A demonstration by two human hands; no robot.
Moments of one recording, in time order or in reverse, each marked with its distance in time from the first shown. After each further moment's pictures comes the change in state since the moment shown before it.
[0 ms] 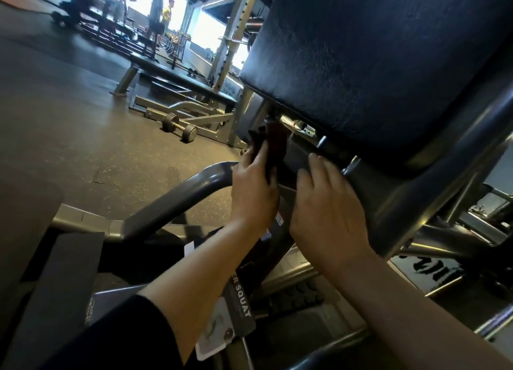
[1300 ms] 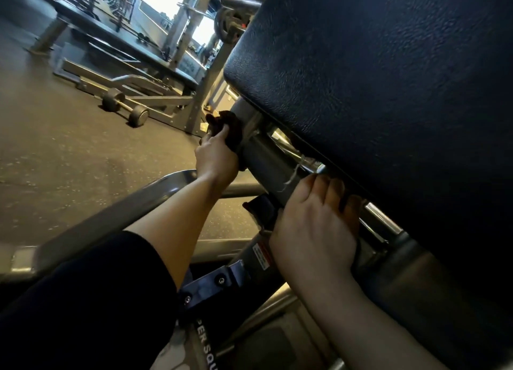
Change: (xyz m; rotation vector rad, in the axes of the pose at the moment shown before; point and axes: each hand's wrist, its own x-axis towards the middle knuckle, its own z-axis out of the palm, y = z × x) left_hand 0.183 -0.106 0.030 -0.041 -0.137 -0.228; right_hand 0.105 -0.021 0.055 -0.354 -0.144 0.280
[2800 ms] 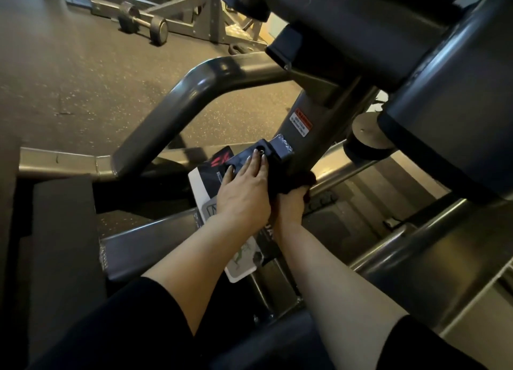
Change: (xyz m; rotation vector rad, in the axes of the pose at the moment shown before) left_hand -0.222 -0.097 0.029 0.835 -0.577 -0.002; right_hand -0.134 -0.100 0.199 1.467 -0.633 0.777
